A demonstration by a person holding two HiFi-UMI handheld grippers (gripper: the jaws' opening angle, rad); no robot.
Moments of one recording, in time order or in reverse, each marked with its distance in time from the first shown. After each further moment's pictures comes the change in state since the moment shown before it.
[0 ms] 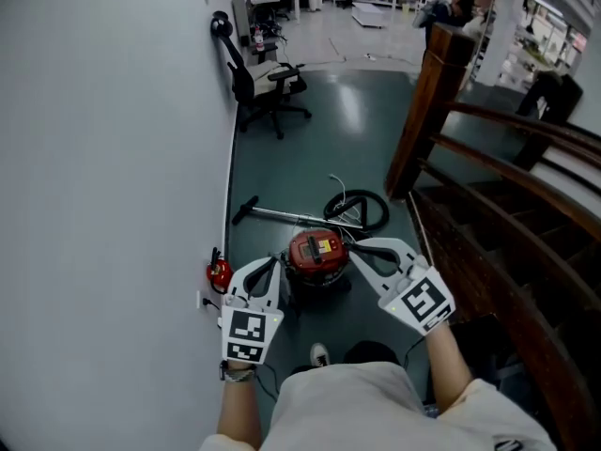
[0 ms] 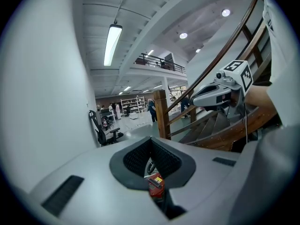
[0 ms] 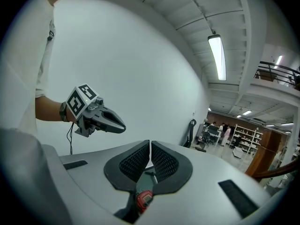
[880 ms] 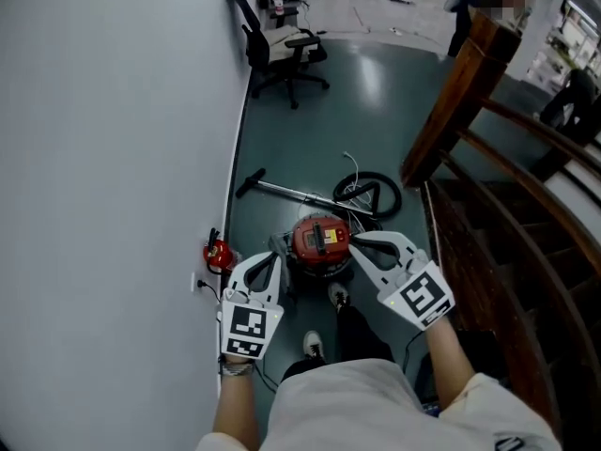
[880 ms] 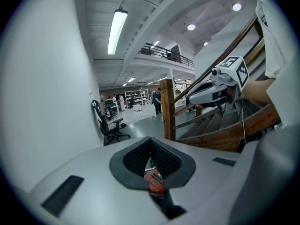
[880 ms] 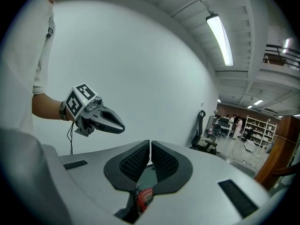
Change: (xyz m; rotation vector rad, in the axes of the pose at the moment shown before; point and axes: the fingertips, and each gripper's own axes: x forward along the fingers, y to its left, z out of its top) left arm 0.075 0.027 -0.045 -0.040 0.104 0.038; right arm 0.074 -0.049 -0.060 0.052 0.052 0.128
